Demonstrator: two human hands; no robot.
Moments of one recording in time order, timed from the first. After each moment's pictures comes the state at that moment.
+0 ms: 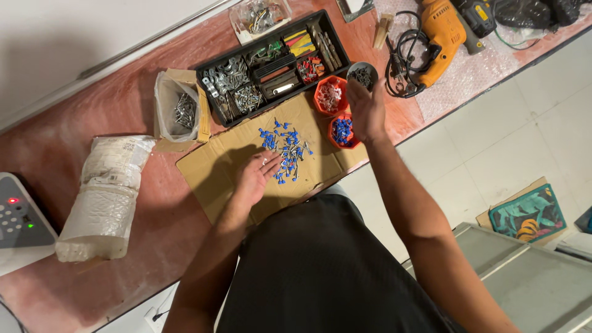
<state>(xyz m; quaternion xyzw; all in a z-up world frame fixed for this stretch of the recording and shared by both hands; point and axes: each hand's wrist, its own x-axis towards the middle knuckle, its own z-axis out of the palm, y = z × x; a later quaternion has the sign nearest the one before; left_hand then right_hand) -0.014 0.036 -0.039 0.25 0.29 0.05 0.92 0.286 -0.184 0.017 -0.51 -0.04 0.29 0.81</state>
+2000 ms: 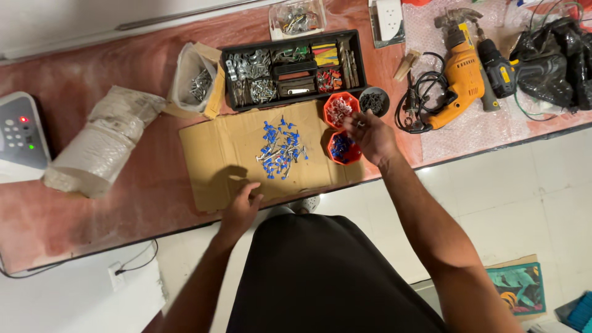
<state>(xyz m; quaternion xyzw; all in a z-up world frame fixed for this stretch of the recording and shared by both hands) -0.100 -0.067 0.046 0.80 0.40 0.05 0.44 0.304 -0.210 0.057 -0.48 0.06 0.51 0.71</state>
